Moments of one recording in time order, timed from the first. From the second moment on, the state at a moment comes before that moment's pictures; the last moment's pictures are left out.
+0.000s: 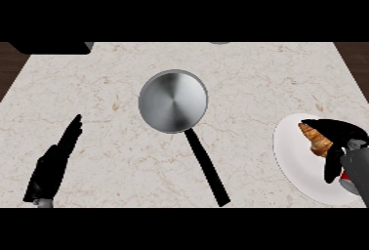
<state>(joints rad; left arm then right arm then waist) 0.08 0.27 -0.04 -1.59 -0.11 0.05 0.11 -0.36 -0.54 0.13 -1.05 0.87 0.66 0.20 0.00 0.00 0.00</state>
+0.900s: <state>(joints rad) 0.04 0.24 -0.05 -1.60 -0.15 0.01 0.13 -0.59 -0.47 0.12 -0.84 0.91 0.60 -0.02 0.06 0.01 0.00</state>
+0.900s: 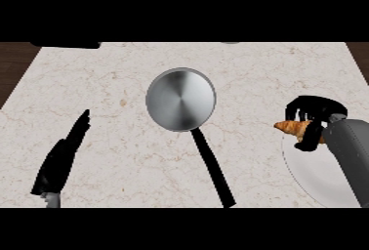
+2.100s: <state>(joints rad) 0.05 0.23 -0.03 -1.59 -0.16 0.01 0.13 -1.11 -0.26 -0.04 -0.58 0.84 0.01 -0.49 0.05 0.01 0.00</state>
